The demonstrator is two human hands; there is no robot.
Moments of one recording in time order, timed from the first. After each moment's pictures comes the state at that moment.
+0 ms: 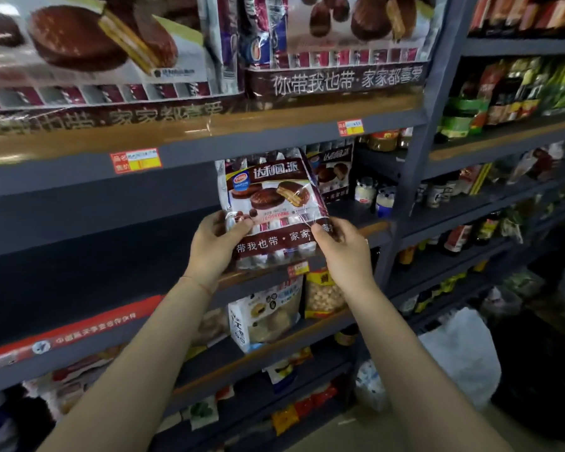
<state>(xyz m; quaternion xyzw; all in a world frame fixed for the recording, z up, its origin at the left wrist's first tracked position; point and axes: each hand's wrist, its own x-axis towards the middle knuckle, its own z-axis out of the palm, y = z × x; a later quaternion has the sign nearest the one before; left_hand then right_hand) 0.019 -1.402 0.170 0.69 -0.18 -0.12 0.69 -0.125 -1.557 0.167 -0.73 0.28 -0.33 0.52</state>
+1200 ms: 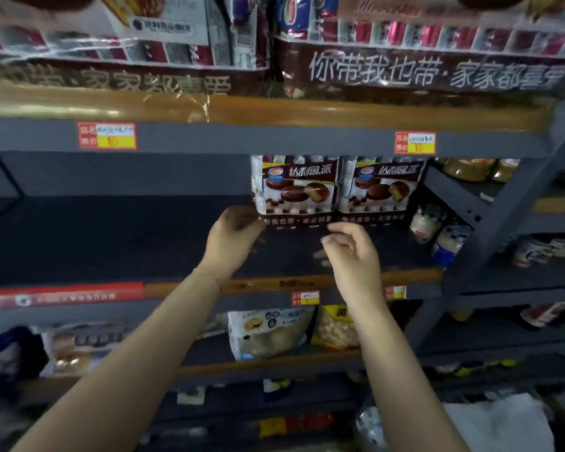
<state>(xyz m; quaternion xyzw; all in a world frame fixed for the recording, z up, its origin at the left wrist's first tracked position) 0.050 -1.460 0.157 0.75 -0.10 -0.01 0.65 -0.049 -1.629 0.152 -0.73 0.16 -0.24 0.61</state>
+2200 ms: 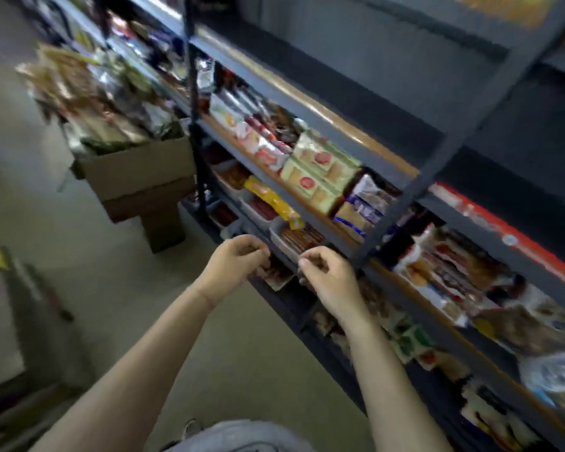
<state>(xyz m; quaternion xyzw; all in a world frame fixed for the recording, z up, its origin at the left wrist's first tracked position) -0.271 -0.828 0.038 0.73 0.24 0.08 0.64 -0.184 -1.000 0.057 -0.83 -0.20 0.21 0.48</state>
